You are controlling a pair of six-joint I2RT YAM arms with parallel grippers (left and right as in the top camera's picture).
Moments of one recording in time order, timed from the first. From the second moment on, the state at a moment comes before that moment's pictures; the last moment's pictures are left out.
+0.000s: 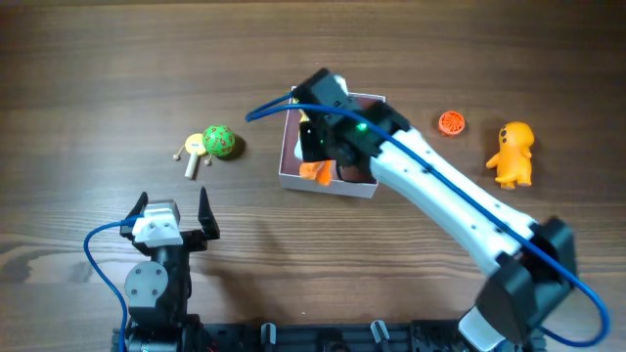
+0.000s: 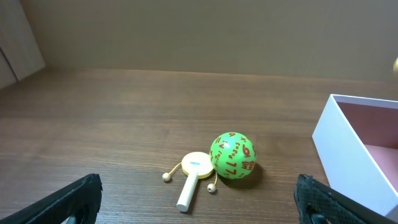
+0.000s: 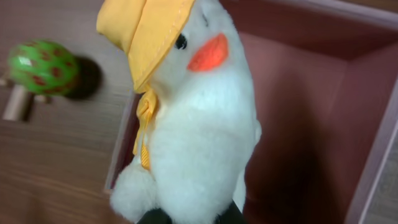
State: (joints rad) left arm -0.04 0.02 0.07 -0.19 -0.12 -0.04; right arm 0.70 1.78 1.52 -0.87 0.12 0.53
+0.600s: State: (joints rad) left arm -0.04 0.02 0.07 -0.19 -0.12 -0.04; right arm 0.70 1.84 1.51 -1.07 0.14 0.51
